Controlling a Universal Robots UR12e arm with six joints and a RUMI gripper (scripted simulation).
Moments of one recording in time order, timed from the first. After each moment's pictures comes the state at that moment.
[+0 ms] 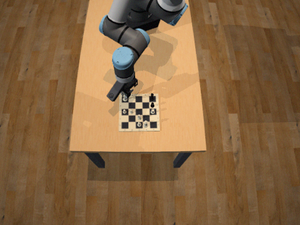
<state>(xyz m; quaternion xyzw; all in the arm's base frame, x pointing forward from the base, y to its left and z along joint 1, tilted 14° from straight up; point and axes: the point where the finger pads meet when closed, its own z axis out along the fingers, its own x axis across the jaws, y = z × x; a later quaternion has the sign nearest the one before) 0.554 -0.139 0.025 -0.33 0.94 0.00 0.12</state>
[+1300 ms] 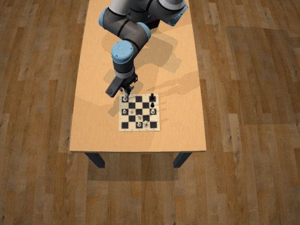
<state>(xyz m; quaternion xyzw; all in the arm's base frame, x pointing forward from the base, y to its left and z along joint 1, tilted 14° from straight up) 0.544 -0.142 0.068 -0.33 0.94 0.00 0.12</state>
